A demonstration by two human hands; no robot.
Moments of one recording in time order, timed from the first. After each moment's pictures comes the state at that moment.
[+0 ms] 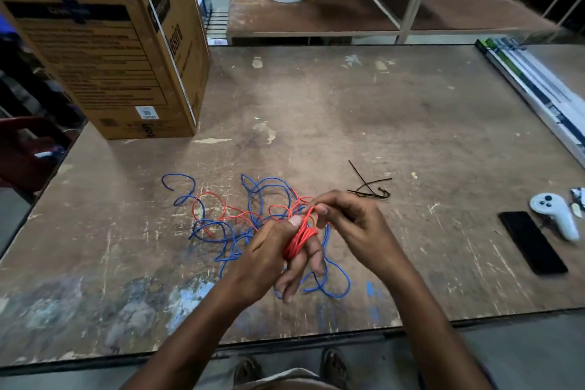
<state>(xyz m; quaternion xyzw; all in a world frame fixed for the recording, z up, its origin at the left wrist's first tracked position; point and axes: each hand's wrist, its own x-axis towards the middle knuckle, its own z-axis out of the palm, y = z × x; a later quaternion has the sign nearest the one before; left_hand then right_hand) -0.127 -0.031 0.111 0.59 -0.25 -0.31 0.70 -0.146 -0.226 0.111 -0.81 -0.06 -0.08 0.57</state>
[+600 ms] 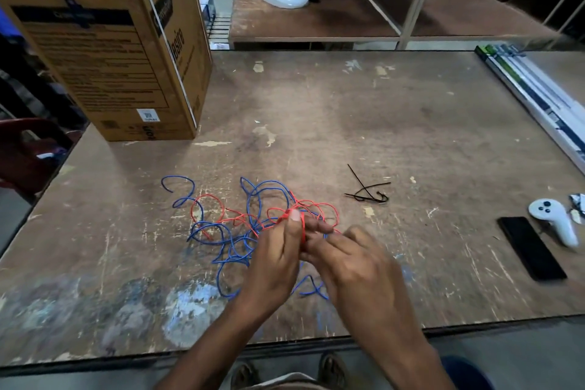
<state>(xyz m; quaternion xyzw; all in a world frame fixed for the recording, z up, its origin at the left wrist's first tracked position) -0.139 -0.060 0.094 0.75 -0.17 -0.06 0.63 -0.214 -0.192 0.131 -0.96 -0.10 -0.21 0.15</state>
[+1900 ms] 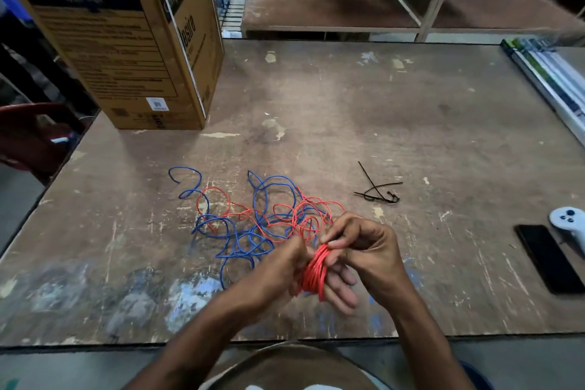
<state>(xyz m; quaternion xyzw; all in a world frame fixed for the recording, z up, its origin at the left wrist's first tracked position) -0.137 -0.047 0.073 0.63 -0.11 -0.43 0.64 -0.159 -0.229 0.079 -0.63 -0.09 -0.07 0.77</state>
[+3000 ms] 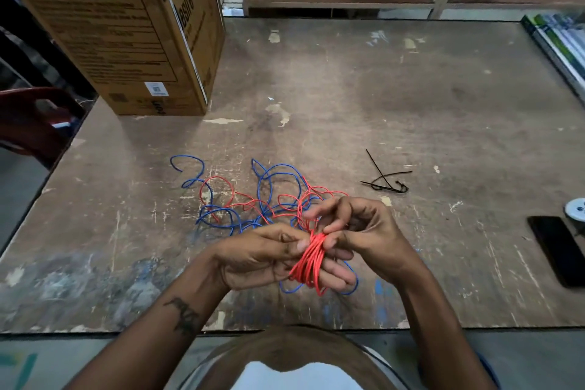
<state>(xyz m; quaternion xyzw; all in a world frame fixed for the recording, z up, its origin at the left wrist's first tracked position) -0.094 -0.013 0.088 0.38 -0.24 -0.56 0.70 -0.134 -0.229 0.095 -0.61 -0.10 0.06 0.79</state>
